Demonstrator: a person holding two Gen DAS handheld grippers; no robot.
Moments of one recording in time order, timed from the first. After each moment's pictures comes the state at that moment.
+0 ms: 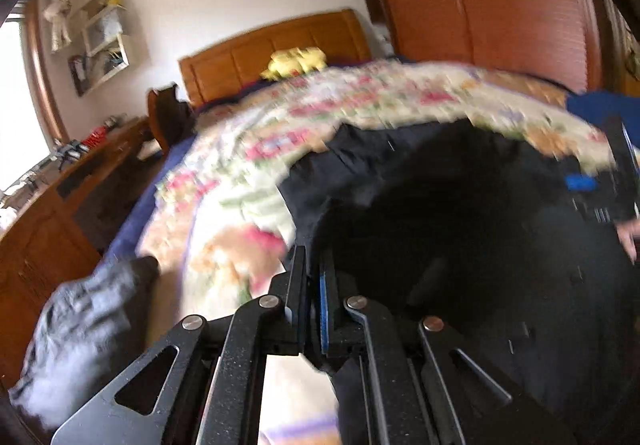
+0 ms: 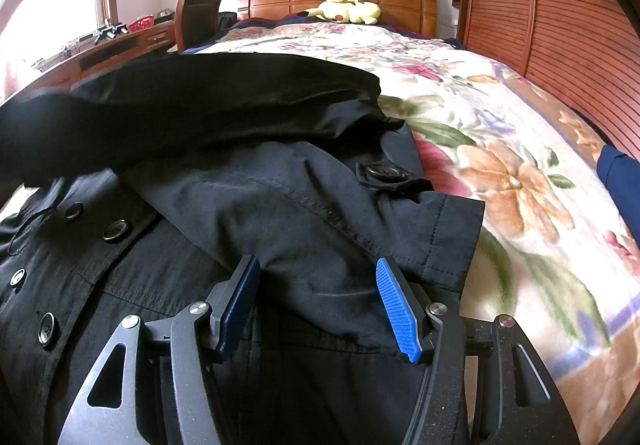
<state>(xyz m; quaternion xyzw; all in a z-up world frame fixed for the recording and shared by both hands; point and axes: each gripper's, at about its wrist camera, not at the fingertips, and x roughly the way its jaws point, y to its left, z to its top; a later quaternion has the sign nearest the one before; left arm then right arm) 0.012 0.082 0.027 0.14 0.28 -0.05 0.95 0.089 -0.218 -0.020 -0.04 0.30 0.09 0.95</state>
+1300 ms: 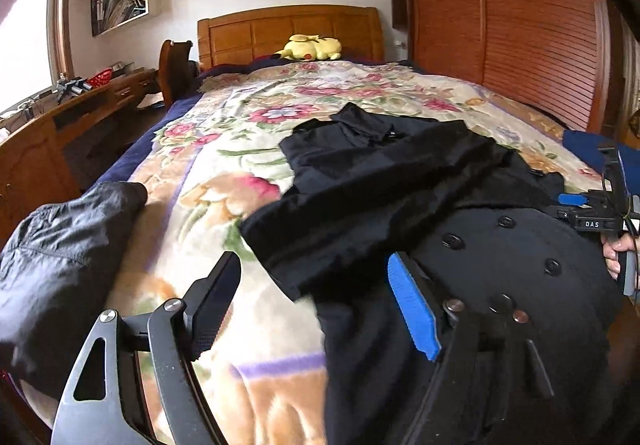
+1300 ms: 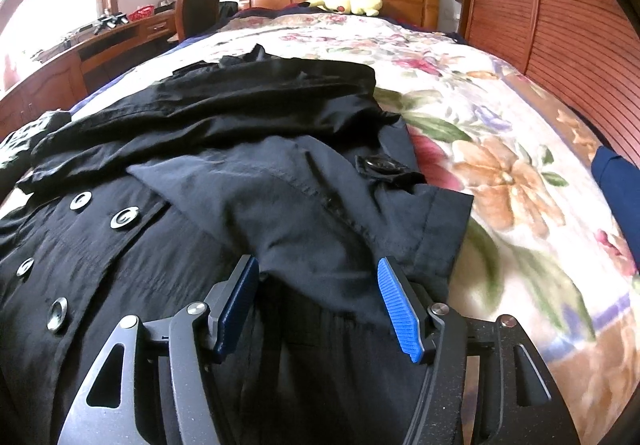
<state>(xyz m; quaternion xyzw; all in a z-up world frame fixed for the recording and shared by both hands) -0.020 0.114 0.011 0.03 0.29 -0.06 0.95 0.076 -0.220 -0.009 -0.05 0.32 0.10 0.94</state>
